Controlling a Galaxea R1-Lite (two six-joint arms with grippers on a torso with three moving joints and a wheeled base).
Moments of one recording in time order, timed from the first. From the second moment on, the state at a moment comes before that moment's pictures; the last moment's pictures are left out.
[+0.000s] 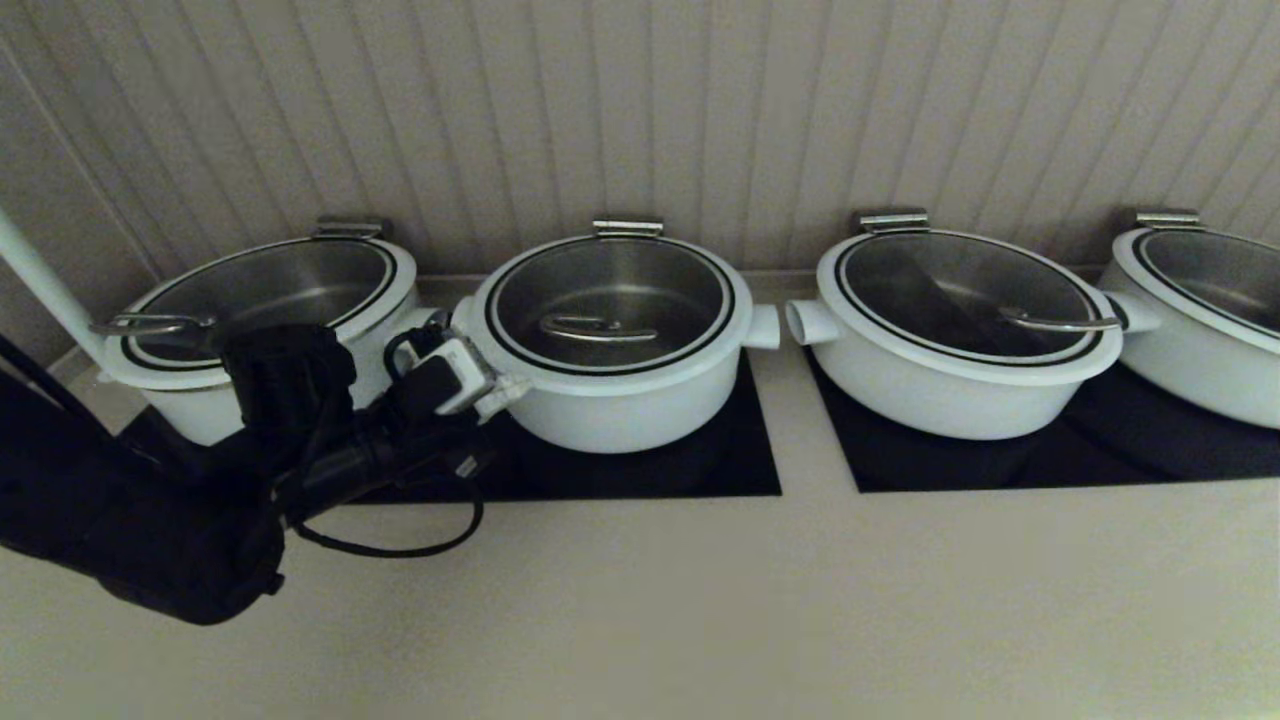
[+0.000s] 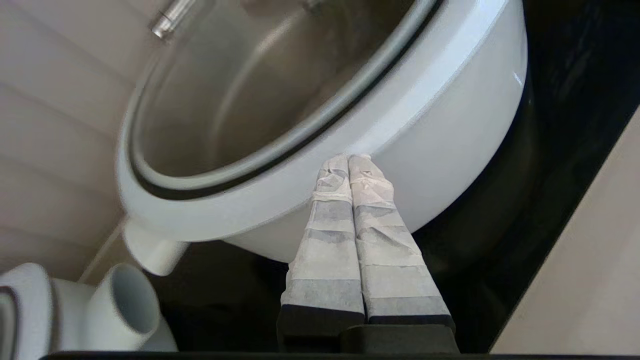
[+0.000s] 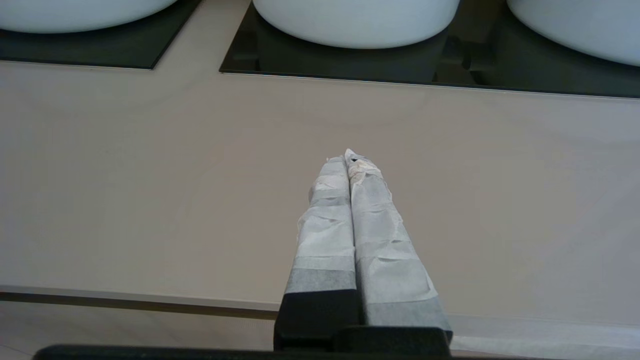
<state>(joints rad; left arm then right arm) -0.24 1.87 -0.65 -1.09 -0.40 0.71 0.00 0.00 0.00 0.00 0.03 -0.05</state>
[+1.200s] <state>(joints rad) -0.14 1.36 -0.31 -1.06 -0.02 0.58 0.00 0.00 0.00 0.00 0.03 -0.05</state>
